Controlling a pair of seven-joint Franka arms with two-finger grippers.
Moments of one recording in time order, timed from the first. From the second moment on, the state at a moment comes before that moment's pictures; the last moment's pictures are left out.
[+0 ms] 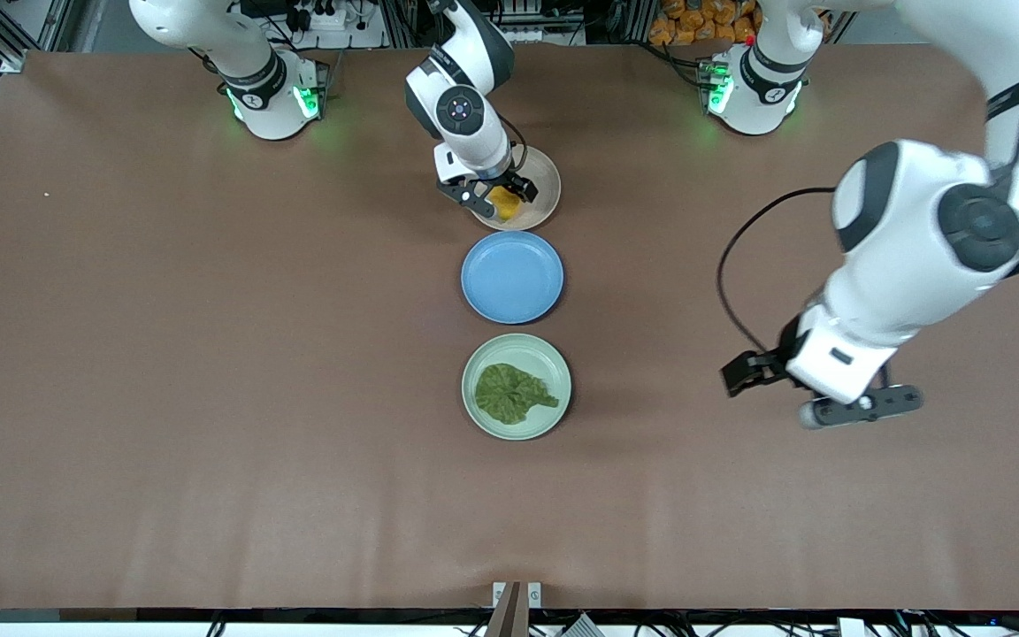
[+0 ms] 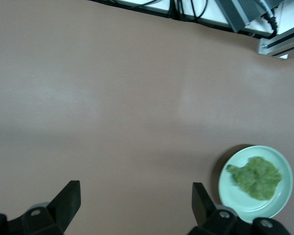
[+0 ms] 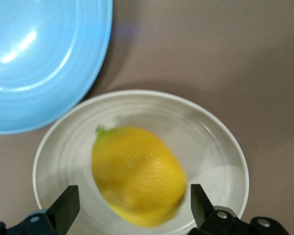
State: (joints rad) left arm -0.14 0.40 -0.15 -1.41 0.00 1.97 -0.43; right arm 1.12 0.38 -0.06 -2.17 0.55 2.51 1.21
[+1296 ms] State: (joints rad) left arm 0.00 0.15 -0.15 -1.41 0.00 1.64 -0.25; right arm 1.02 0.38 -0.38 -2.17 0.42 2.48 0.85
